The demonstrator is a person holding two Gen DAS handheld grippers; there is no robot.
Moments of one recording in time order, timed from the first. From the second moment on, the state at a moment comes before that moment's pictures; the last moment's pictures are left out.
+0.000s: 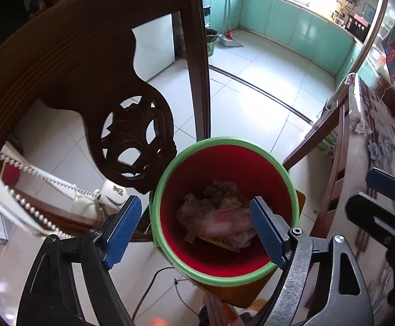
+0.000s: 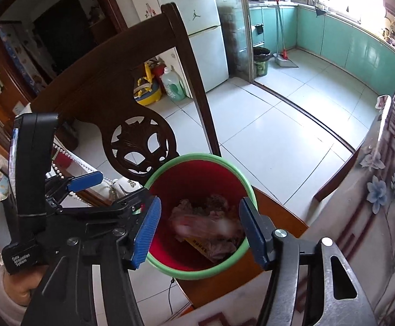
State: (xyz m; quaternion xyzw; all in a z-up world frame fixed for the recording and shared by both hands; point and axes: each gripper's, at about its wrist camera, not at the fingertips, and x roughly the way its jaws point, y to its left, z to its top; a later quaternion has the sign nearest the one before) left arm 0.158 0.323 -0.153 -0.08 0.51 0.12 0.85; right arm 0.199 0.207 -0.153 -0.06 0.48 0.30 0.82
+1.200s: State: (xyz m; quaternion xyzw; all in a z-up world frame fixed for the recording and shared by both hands) left arm -0.021 0.074 -0.005 -0.07 0.26 0.02 0.96; right arm -0.054 -0.101 0.009 -0.01 0.27 0.10 0.96
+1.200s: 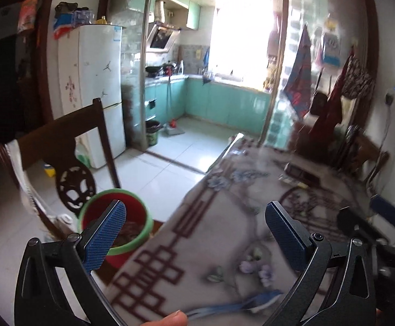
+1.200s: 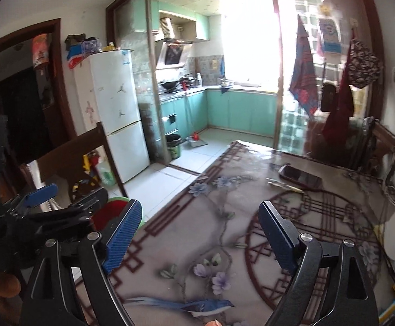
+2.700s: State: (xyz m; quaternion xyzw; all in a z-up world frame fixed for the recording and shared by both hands) left arm -0.023 0.043 0.000 -0.05 0.28 0.05 0.96; right arm -0.058 -0.127 0.010 0.00 0.29 0.05 0.96
